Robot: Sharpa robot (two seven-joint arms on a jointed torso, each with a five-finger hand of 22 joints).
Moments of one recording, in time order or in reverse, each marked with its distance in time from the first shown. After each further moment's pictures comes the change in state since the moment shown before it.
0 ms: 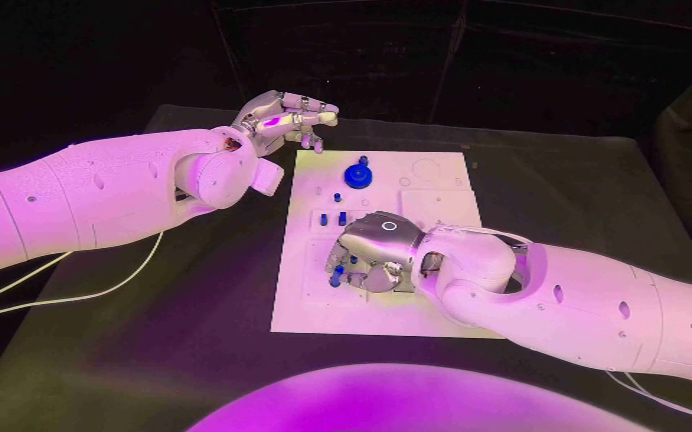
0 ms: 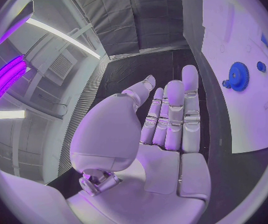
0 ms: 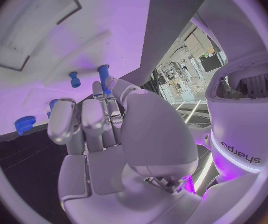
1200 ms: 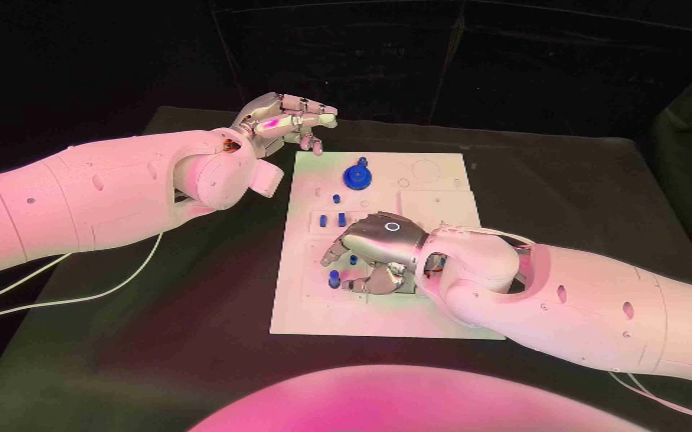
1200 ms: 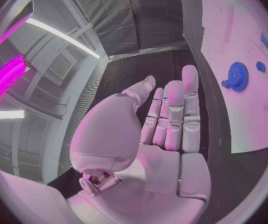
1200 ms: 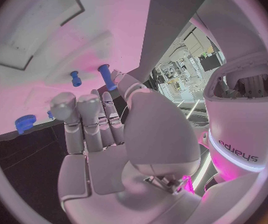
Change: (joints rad) left arm 0.000 0.001 0.000 -0.003 0.000 0.002 -0.006; left_hand 0.000 0.000 0.003 0.003 0.000 0.000 0.000 0.004 0.000 0.000 0.000 0.004 -0.001 -0.004 0.004 0.000 -0.005 0.000 0.000 0.000 -0.004 -0.003; right arm 0.000 -0.016 0.000 0.002 0.009 -0.019 0.027; right_hand -0.081 -0.056 -0.160 0.002 0.099 -0.210 -0.003 0.000 -0.003 -0.267 0.045 0.006 -0.004 -0.054 0.039 -0.104 -0.172 0.016 -0.128 0.037 -0.130 -0.189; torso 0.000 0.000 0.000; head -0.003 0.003
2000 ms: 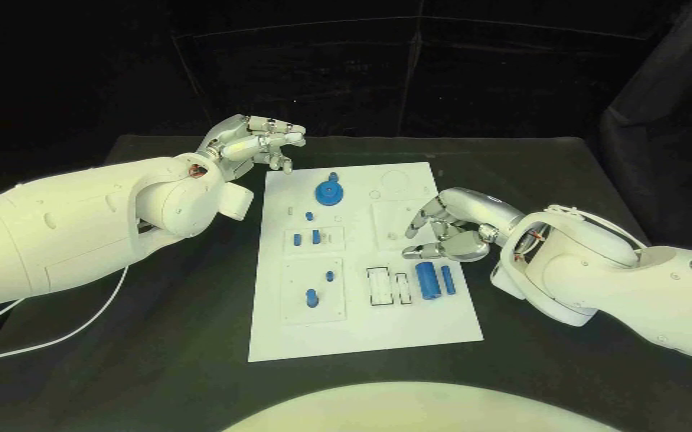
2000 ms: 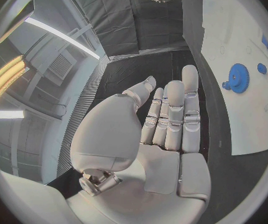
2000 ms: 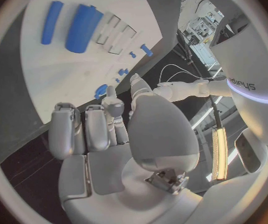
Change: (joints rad) left arm 0.000 -0.004 -0.001 0.000 0.000 0.003 -0.007; left_hand 0.001 0.009 0.000 0.000 0.000 0.000 0.000 0.000 0.000 0.000 0.000 0.000 0.000 0.000 0.000 0.000 -0.002 0.000 0.000 0.000 0.000 0.000; right arm 0.073 -0.445 0.004 0.195 0.427 -0.142 -0.197; right_hand -0.121 0.068 -0.333 0.210 -0.023 0.132 -0.046 0.181 0.060 0.331 -0.102 1.034 0.884 0.052 -0.081 0.282 0.405 -0.048 0.215 -0.075 0.209 0.288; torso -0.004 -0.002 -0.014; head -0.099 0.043
